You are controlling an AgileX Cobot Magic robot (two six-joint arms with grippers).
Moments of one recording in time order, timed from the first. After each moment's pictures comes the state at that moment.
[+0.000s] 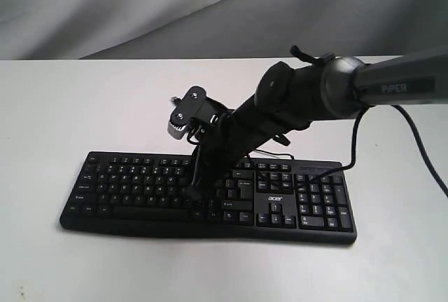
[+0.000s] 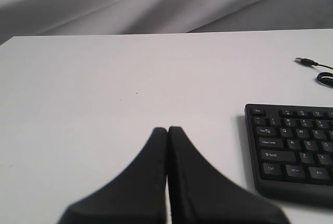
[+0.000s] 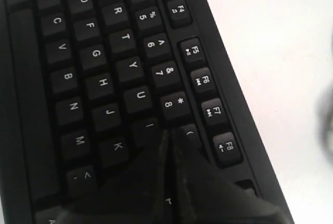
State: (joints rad) left arm 0.19 0.11 0.00 0.12 0.27 -0.07; right arm 0.60 2.12 -1.35 0.82 0.51 -1.25
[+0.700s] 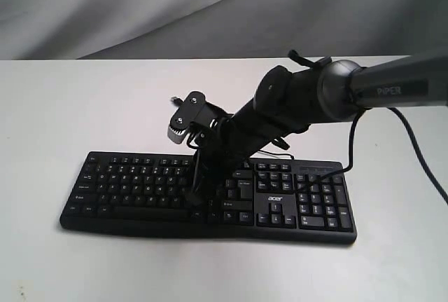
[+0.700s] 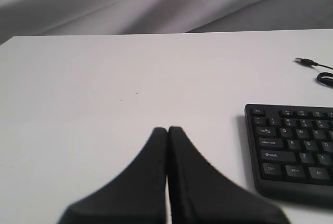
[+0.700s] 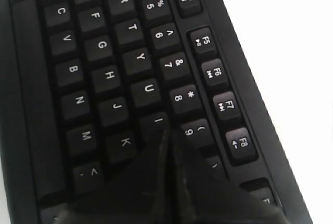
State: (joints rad) left arm 0.19 0.11 0.00 0.12 0.27 -0.07; right arm 0.60 2.14 -1.35 0.82 0.53 -1.25
